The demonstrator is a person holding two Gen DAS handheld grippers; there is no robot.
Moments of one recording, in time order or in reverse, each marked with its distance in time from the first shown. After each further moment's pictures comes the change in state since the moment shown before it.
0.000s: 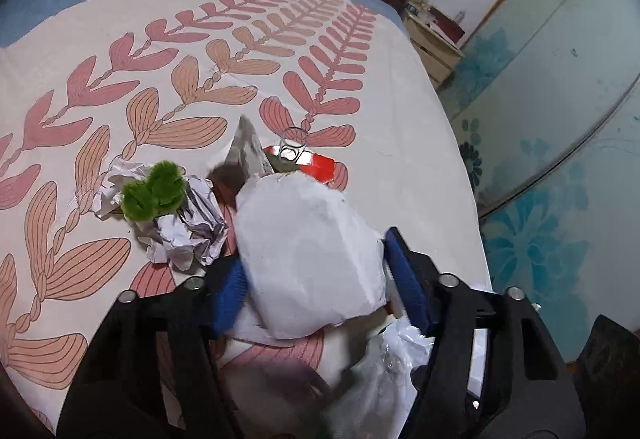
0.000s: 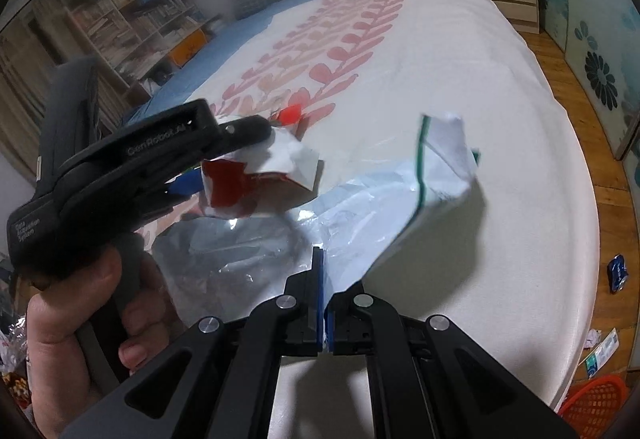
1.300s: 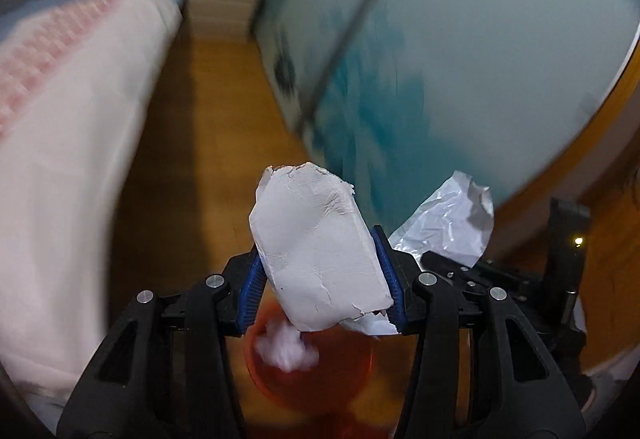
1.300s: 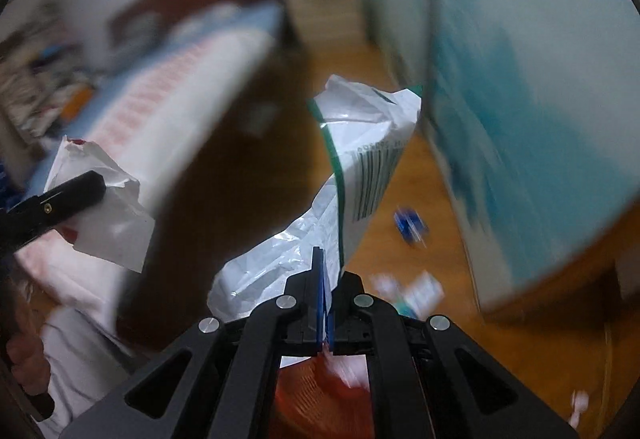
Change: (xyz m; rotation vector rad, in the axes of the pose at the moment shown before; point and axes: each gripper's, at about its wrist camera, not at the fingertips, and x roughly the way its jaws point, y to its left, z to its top) left arm -0.027 -0.347 -0.211 0.459 0.249 -0.316; right arm -0.341 -0.341 -0.170 0.259 -0.040 -0.432
